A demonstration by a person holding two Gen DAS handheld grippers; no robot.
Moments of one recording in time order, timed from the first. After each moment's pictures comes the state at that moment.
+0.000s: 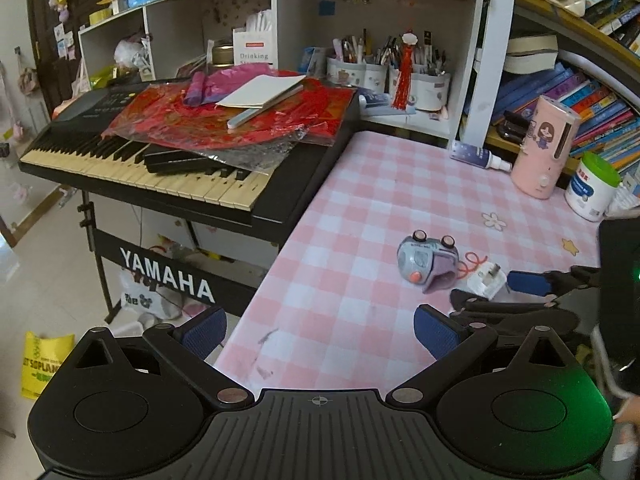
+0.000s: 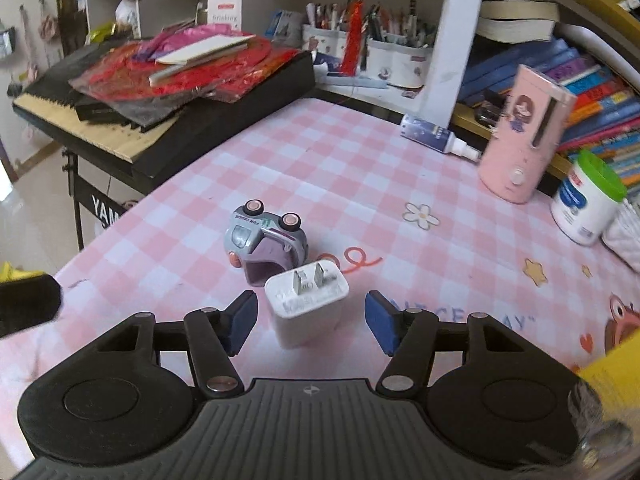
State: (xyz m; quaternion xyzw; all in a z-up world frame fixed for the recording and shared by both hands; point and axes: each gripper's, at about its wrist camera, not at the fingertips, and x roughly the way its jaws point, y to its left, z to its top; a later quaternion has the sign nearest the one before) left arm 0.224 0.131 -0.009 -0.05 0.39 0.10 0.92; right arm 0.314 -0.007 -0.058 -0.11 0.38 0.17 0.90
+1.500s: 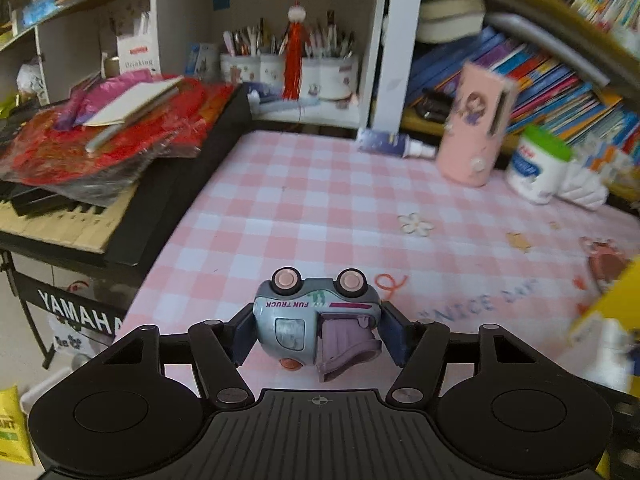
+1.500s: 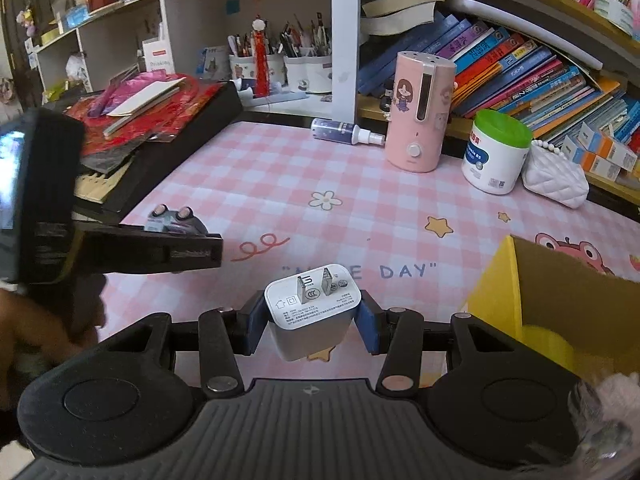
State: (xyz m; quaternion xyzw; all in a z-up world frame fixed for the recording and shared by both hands) left arm 0.294 0.076 -0.041 -0.03 0.38 -0.02 0.92; right arm 0.259 -0.093 -0.008 -0.03 0.37 0.11 0.92
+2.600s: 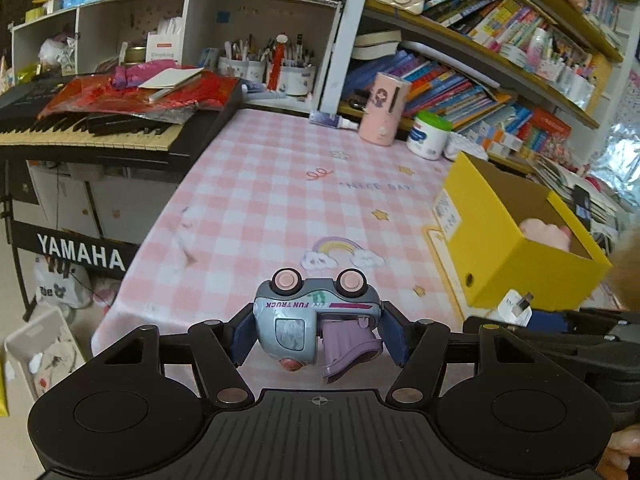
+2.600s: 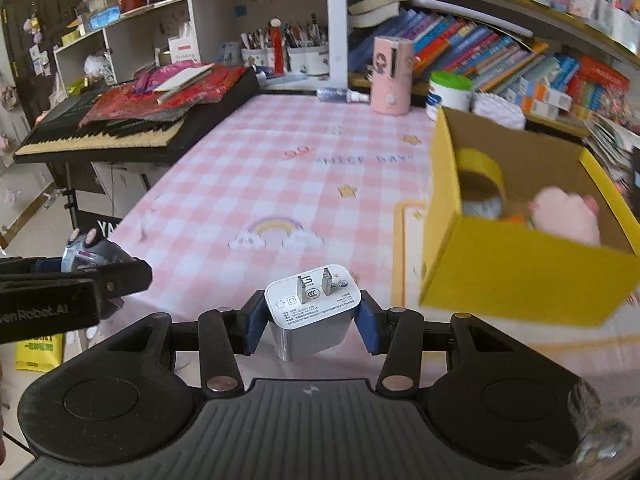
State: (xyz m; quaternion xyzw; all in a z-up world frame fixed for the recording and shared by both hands) left arm 0.023 0.110 -0.002 -0.08 0.36 -0.10 0.92; right arm 0.028 -0.080 0.000 0.00 0.38 0.07 0.92
